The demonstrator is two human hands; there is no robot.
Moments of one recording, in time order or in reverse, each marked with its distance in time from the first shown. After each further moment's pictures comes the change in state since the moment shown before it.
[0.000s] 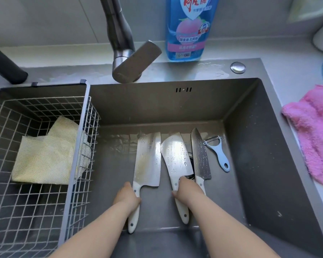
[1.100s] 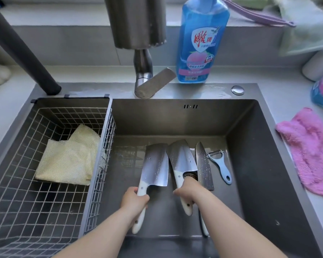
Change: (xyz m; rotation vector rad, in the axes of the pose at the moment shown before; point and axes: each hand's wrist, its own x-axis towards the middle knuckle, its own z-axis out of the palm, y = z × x) left_hand -0.049 0.002 -0.018 -0.747 0.074 0.011; right_hand -0.037 -0.025 -0.039 0.198 -0.028 0.013
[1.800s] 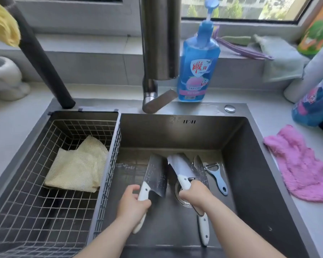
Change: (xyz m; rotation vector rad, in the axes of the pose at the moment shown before) left_hand -0.046 0.021 -0.028 -0.010 0.034 0.190; right_hand -0.053 -0.005 -0.017 0.046 0.199 -0.081
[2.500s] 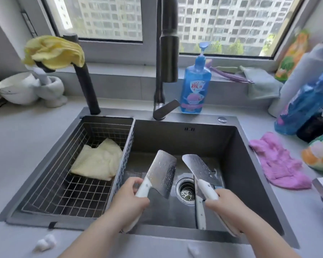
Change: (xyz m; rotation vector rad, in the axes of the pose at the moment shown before) left_hand -0.110 -0.006 -0.047 -0.023 -0.053 0.255; right_hand -0.135 0.052 -0.019 0.097 0.154 -0.198
